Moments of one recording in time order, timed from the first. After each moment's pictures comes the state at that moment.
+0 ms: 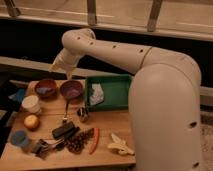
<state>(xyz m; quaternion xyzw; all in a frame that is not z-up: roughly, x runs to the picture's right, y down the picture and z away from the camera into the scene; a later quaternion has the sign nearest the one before) -0.218 -0.092 0.732 -0.35 -0.01 0.77 0.53</state>
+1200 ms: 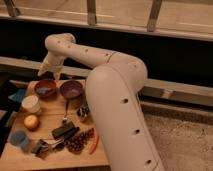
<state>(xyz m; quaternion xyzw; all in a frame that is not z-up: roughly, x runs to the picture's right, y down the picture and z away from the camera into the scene) -0.317 -0.087 0.814 -0.37 0.03 0.74 0.56</state>
